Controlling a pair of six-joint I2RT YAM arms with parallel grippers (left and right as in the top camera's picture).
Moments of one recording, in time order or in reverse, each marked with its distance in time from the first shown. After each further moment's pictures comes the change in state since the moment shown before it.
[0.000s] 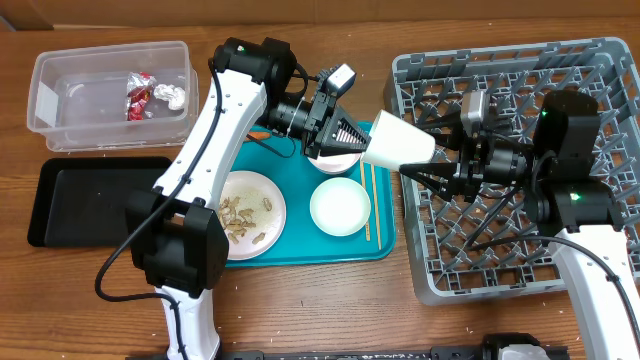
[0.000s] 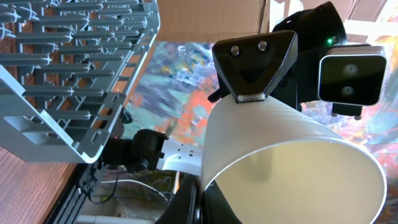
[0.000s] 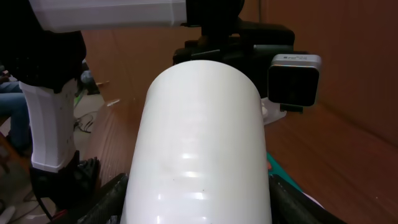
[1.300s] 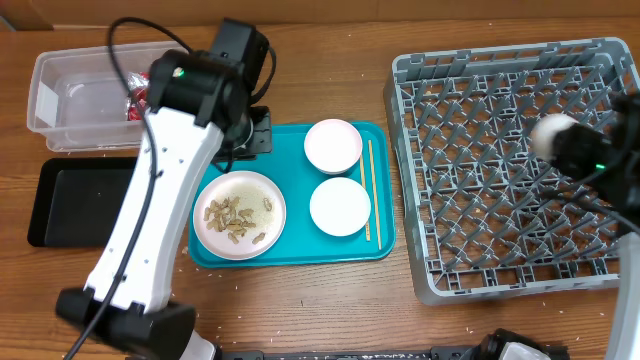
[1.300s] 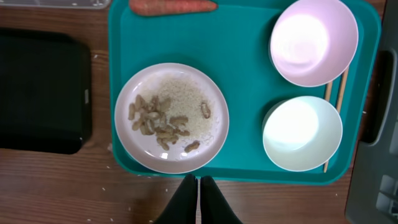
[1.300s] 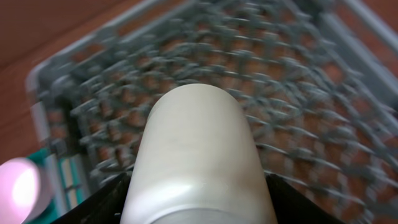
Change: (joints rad) left arm 0.002 -0.352 0.001 0.035 -1.544 -0.620; right arm -0.439 0.007 0.254 -0.612 1.183 0.517
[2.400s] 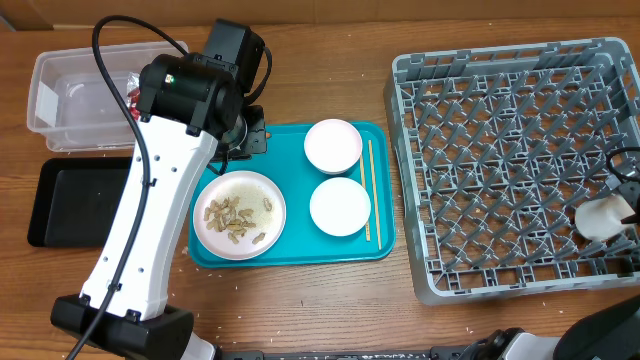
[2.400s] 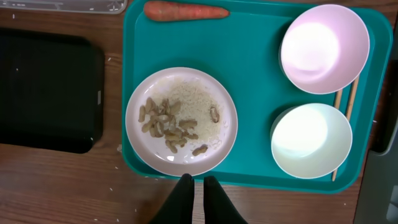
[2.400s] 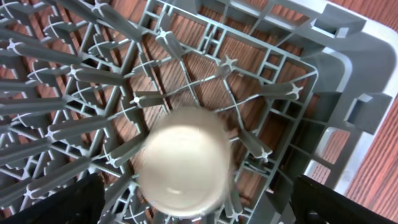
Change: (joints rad) left arm 0.000 -0.009 0.001 -0.002 -0.040 -0.013; right arm -0.288 0.301 0.000 -0.045 0.214 0.206
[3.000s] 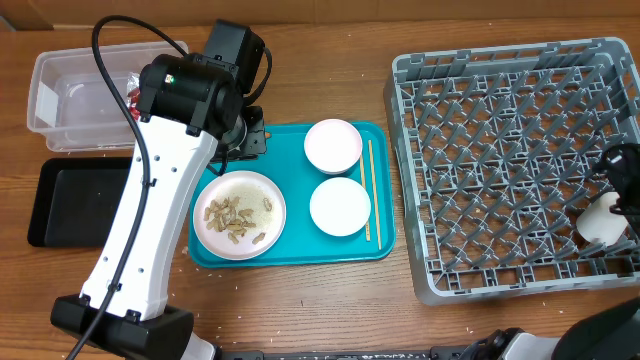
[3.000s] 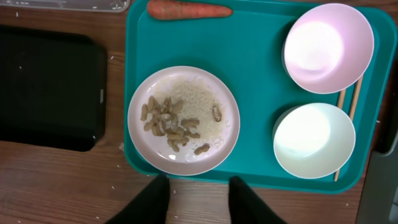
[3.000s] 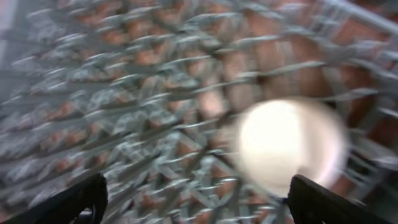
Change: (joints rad) left arm 0.000 0.000 0.000 -0.007 -0.007 -0.002; right arm 0.026 -0.018 0.007 0.026 -0.345 -0.059
